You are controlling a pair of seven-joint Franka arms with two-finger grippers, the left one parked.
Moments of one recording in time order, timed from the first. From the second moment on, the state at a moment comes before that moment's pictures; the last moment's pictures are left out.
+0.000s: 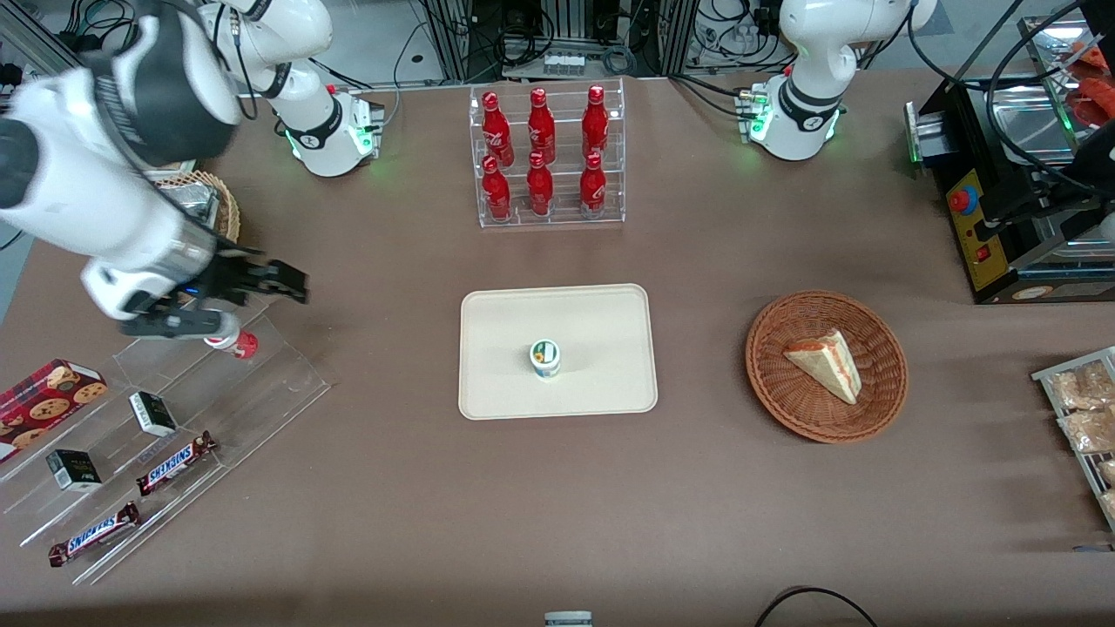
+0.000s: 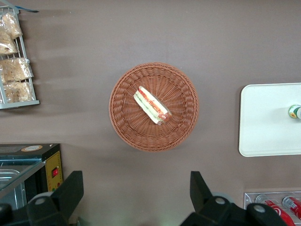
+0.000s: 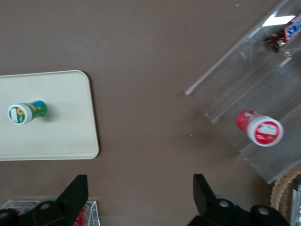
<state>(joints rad) 0.14 0.00 0.00 -1.78 0.11 1.71 0.19</state>
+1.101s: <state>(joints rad) -0.03 -0.01 -0.06 -1.59 0.04 1.55 0.04</state>
